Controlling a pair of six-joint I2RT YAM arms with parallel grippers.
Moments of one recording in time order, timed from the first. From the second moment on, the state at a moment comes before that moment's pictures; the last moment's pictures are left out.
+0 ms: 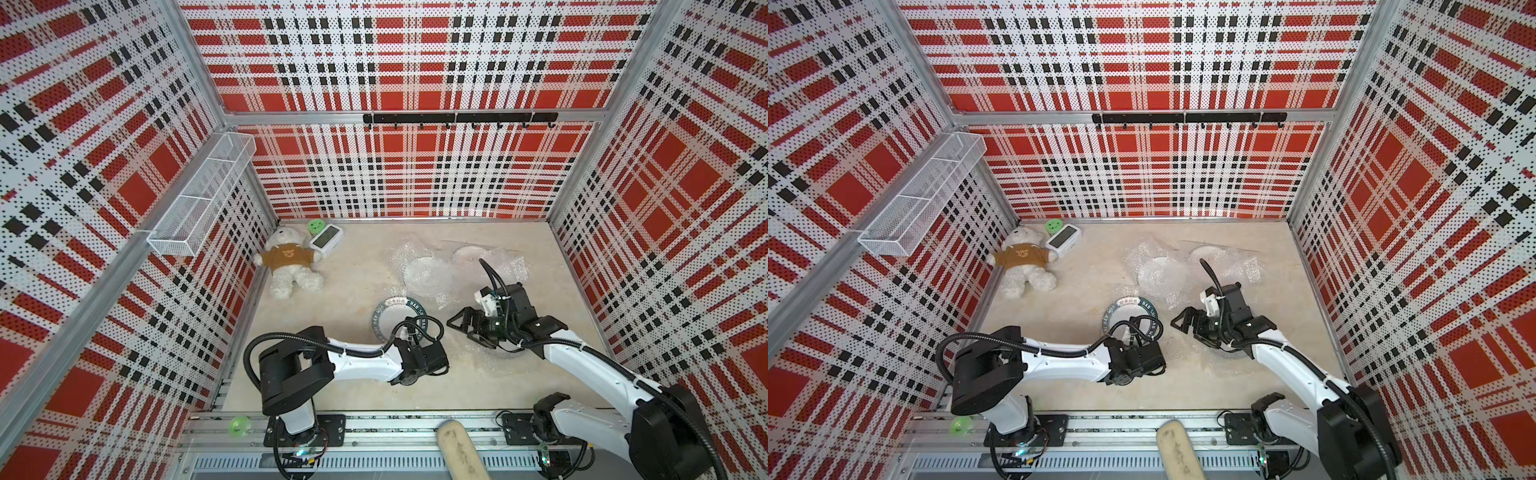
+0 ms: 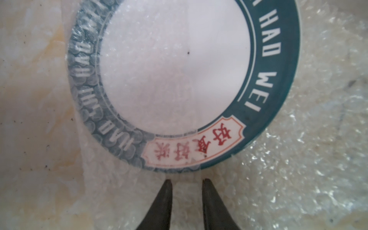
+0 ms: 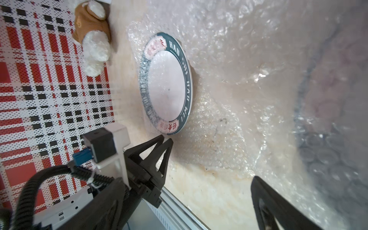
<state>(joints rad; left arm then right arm) -1.21 1.70 0.90 -0.61 -0.56 -0.98 0.43 1.14 0.60 -0.35 -0.55 0.78</state>
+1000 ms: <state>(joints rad) -1.19 1.67 0.87 -0.60 -0.57 -1.01 0.52 1.41 0.54 -0.10 -0.55 0.84</state>
